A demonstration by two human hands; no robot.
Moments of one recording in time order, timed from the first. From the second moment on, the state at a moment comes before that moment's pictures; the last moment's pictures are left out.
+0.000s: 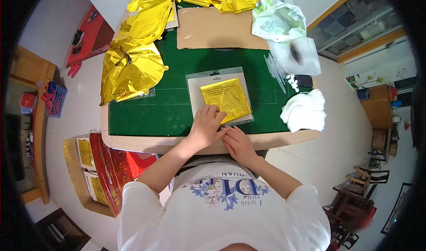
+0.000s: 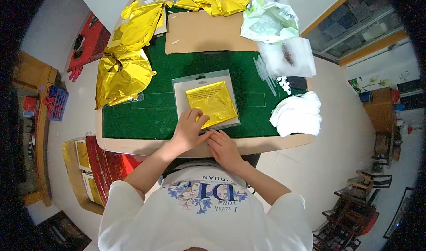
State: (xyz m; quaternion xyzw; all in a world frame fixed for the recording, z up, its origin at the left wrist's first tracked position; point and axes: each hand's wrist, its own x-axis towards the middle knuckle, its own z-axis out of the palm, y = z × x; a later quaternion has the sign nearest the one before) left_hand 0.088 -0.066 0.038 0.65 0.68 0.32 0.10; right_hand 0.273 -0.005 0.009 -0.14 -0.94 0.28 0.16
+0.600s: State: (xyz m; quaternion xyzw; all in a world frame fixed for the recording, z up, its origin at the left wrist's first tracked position) left_hand 0.075 -0.062 0.029 0.69 0.66 0.29 0.06; right_hand 0.272 -0.001 0.021 -0.15 -0.94 0.28 0.15
